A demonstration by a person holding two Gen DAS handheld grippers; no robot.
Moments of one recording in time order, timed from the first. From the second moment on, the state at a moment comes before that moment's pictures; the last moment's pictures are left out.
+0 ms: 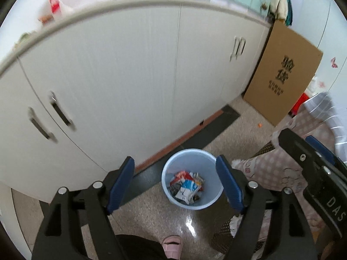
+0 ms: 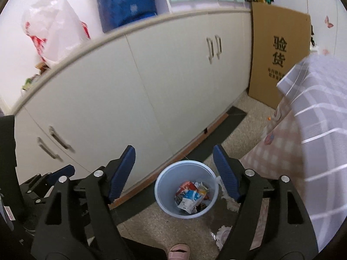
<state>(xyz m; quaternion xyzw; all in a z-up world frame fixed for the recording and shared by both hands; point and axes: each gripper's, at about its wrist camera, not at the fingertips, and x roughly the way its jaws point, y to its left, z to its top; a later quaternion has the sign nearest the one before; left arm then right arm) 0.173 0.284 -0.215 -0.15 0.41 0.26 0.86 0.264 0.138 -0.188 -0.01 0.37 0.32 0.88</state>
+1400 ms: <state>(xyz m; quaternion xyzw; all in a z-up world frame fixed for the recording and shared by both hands) -0.020 0.015 0.017 0.01 0.13 0.05 0.99 -0.018 -0.153 0.016 0.05 0.10 0.09 0.99</state>
